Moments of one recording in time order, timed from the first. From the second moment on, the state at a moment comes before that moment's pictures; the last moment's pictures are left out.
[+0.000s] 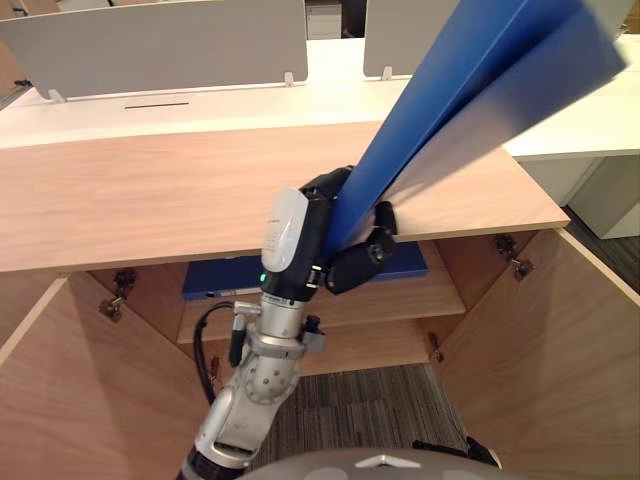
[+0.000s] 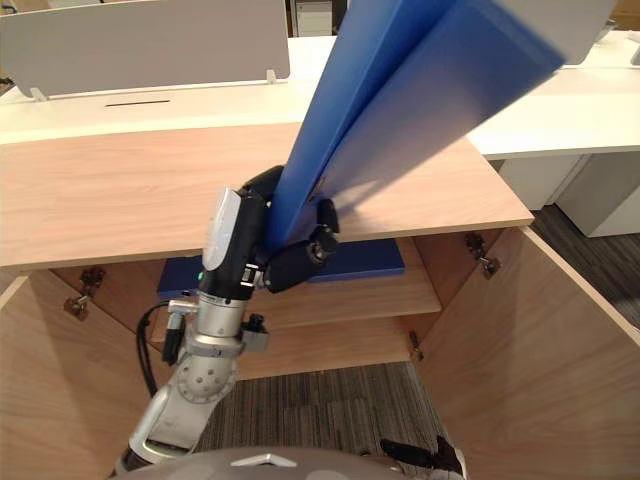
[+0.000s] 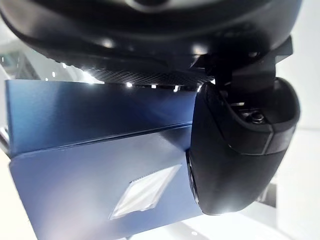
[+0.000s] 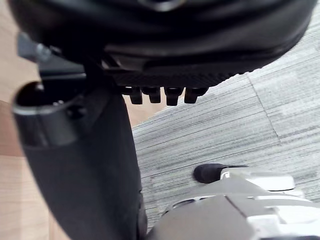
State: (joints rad) left arm 0.10 0.15 -0.45 -0.48 0.53 -0.20 0.31; right arm 0.19 -0.10 -0.15 1.03 0.00 -0.02 -0.18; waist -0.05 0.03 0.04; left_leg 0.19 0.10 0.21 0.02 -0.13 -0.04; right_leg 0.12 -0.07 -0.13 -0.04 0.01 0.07
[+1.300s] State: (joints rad) left arm 0.31 0.05 -0.17 -0.51 -0.31 -0.22 0.07; right arm 0.12 -0.01 0.02 -0.41 0.12 -0.24 -0.11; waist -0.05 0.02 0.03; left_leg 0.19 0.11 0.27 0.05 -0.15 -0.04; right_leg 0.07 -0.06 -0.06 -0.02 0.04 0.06
